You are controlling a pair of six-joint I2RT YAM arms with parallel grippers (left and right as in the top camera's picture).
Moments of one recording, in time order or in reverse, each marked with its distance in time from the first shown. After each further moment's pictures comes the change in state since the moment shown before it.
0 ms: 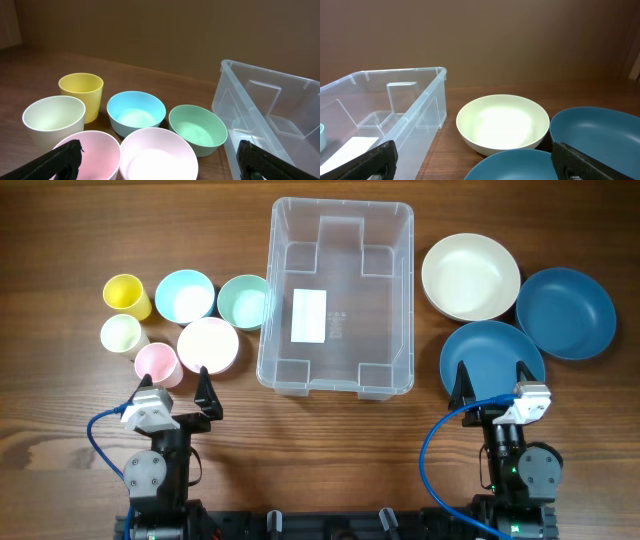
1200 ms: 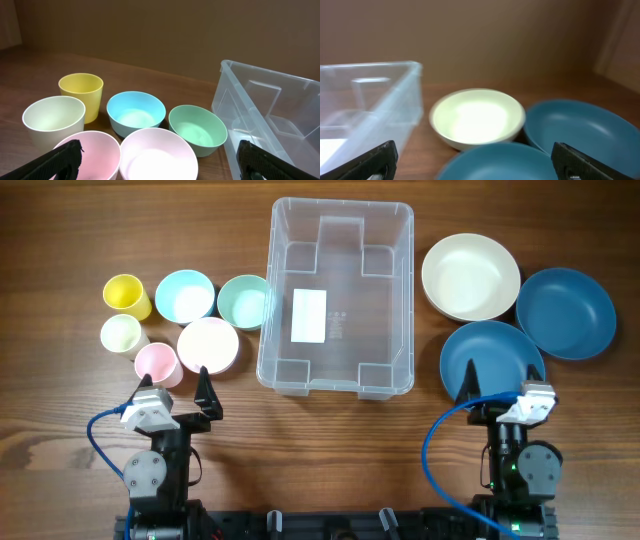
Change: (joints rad) left arm 0.000 0.000 0.000 0.003 0.000 0.000; right arm 0.000 0.035 0.009 -0.015 0.129 -0.036
